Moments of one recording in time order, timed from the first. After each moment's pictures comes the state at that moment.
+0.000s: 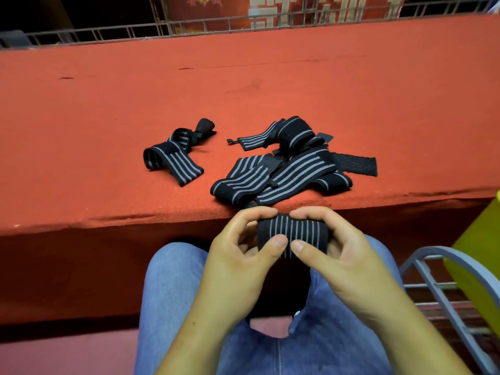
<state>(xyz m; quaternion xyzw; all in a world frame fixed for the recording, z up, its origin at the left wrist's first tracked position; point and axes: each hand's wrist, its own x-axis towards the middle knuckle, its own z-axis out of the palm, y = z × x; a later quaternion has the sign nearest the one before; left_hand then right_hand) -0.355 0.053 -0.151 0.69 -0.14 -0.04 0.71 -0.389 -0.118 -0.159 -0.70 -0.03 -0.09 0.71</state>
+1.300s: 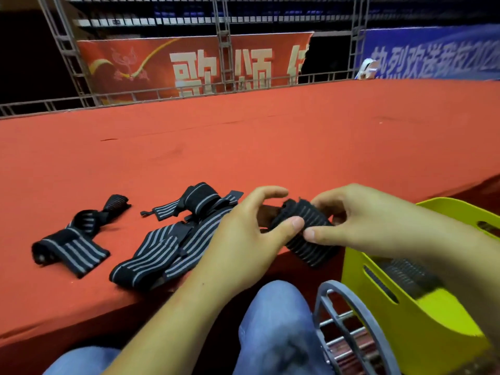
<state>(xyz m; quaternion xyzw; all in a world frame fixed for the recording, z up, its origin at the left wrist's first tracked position) -0.331 -0.117 -0.053 0.78 -0.39 -0.01 0.49 -0.420 -0.316 -0.018 -0.95 0.01 -0.05 0.31</state>
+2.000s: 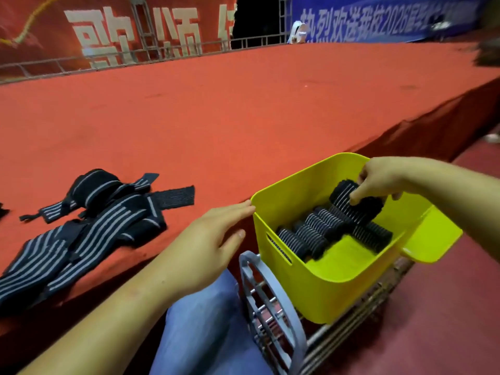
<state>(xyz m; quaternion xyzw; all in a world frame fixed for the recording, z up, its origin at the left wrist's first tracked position) -0.341 -0.218 -0.122 0.78 -0.57 -0.04 0.26 -0.495 -0.550 -0.083 -0.89 0.42 0.11 0.17</state>
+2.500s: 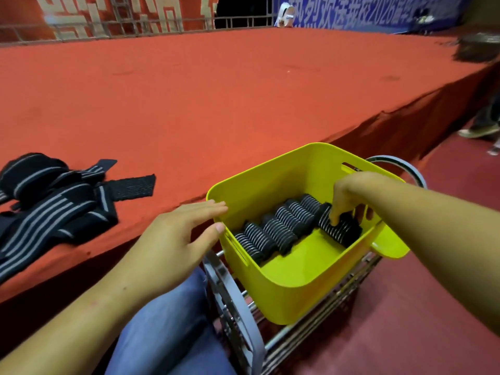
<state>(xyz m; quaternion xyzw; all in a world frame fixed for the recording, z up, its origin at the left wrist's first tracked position) -0.355 -0.253 -0.143 0.79 -0.52 -0.03 0.31 -0.487 -0.588 -0.144 -0.83 0.45 0.33 0.12</state>
